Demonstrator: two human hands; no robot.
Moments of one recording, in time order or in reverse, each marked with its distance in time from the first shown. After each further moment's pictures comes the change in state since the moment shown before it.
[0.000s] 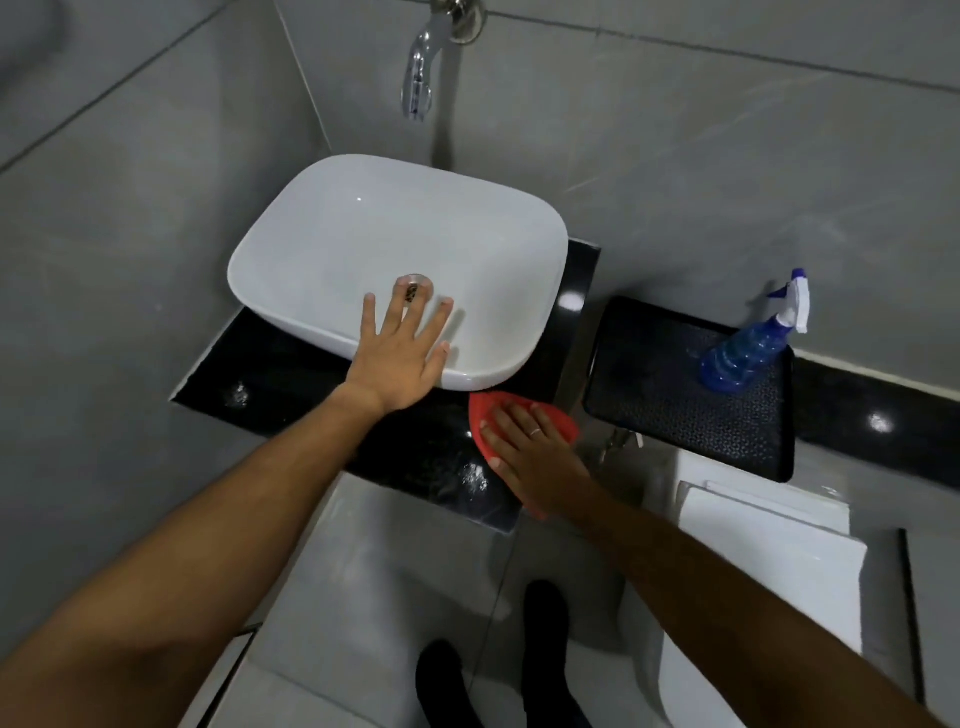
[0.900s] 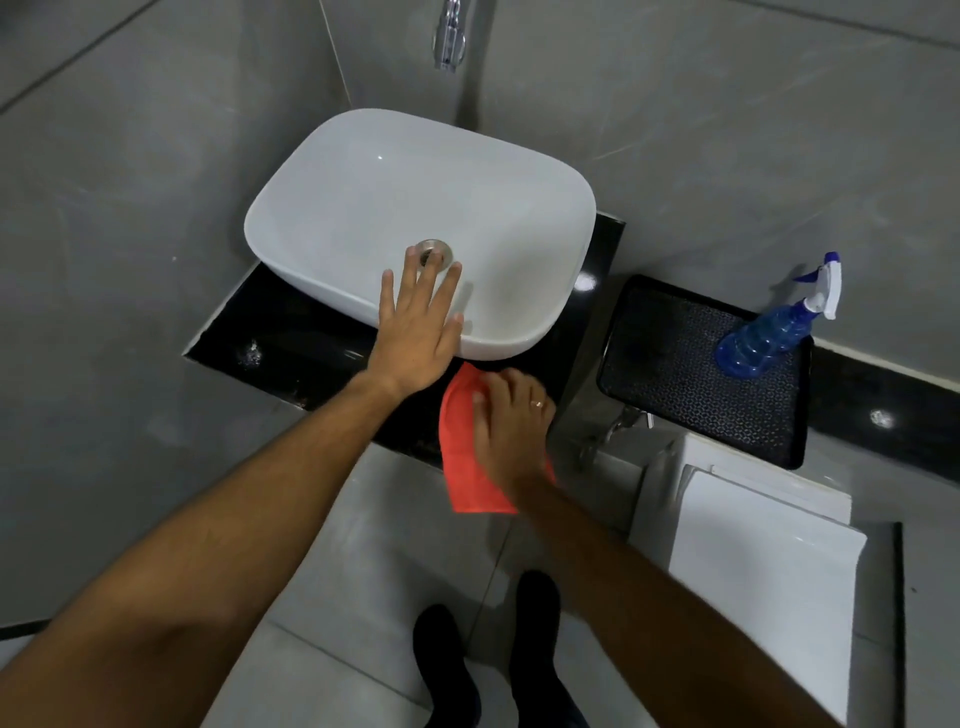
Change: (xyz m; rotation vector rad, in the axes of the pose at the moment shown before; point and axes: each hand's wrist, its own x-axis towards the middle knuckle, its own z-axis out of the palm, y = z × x) left_hand -0.021 0.009 0.009 -0.267 0.245 -0.036; right_hand 0.029 -0.082 -0.035 0.444 0.487 0.535
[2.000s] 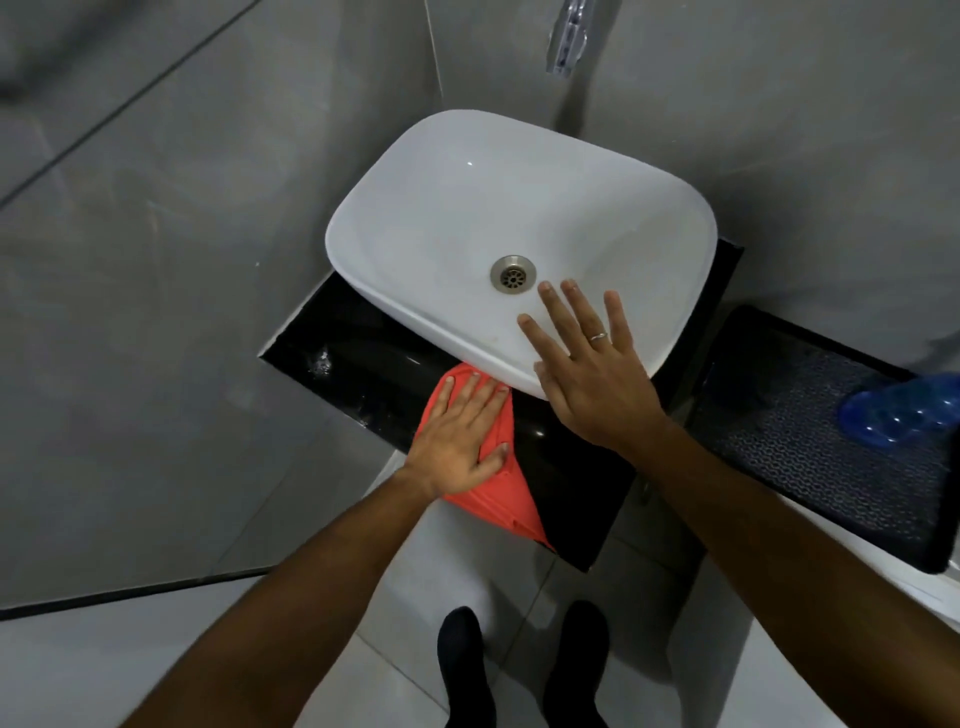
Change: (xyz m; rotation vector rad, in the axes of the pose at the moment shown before) left_hand -0.076 -0.064 0.087 0.065 -0.220 0.052; right_hand 0.133 0.008 -0.017 -0.312 -0.081 -0.758
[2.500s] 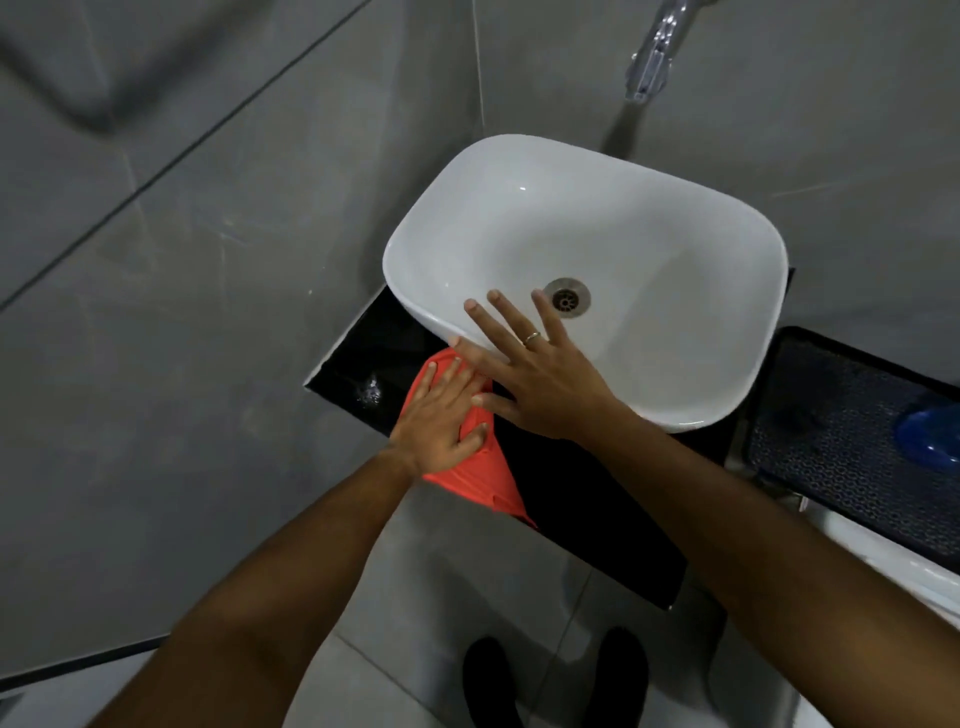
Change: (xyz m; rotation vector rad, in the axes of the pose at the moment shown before) left_hand 0.005 -0.122 -0.027 -0.007 -0.014 -0.010; right_hand 0.101 -0.083 0.026 -0.031 -0.123 -0.195
